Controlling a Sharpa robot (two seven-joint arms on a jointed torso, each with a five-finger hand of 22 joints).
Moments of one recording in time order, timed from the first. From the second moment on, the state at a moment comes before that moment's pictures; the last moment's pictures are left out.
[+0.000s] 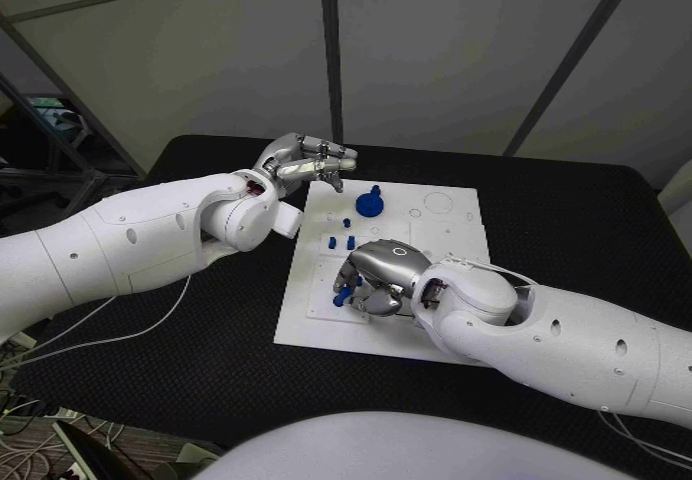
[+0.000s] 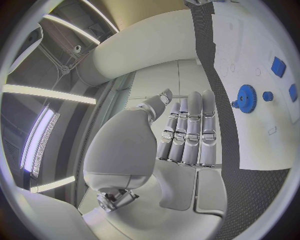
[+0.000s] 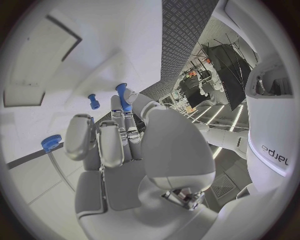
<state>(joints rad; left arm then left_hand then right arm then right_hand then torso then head) 1.10 -0.84 0.10 1.41 -0.23 -0.22 0.29 1.33 -0.16 0.47 -0.09 0.05 1.05 0.17 0.10 0.07 1.07 0.11 0.30 0.08 1.06 0.04 0.86 0.53 0.19 0.95 0.14 0.66 0.82 1.03 -0.54 -0.04 1.62 -1.69 -0.23 -0.15 1.36 -0.07 0.44 -0.09 0.13 1.13 0.13 0.12 0.08 1.20 0.06 0.25 0.10 1.47 -0.01 1.35 1.17 0.09 1.33 0.09 1.38 1.20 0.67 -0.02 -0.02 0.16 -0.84</state>
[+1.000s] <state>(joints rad) 1.10 -0.84 0.10 1.41 -0.23 -0.22 0.29 1.33 -0.16 0.47 -0.09 0.05 1.05 0.17 0.10 0.07 1.07 0.11 0.30 0.08 1.06 0.04 0.86 0.53 0.19 0.95 0.14 0.66 0.82 1.02 -0.56 -0.04 1.64 -1.70 -0.29 -0.14 1.30 -0.13 0.40 -0.06 0.13 0.97 0.17 0.06 0.06 1.04 0.11 0.17 0.07 1.47 0.02 1.33 1.13 0.09 1.28 0.13 1.33 1.13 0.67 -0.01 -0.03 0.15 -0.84</state>
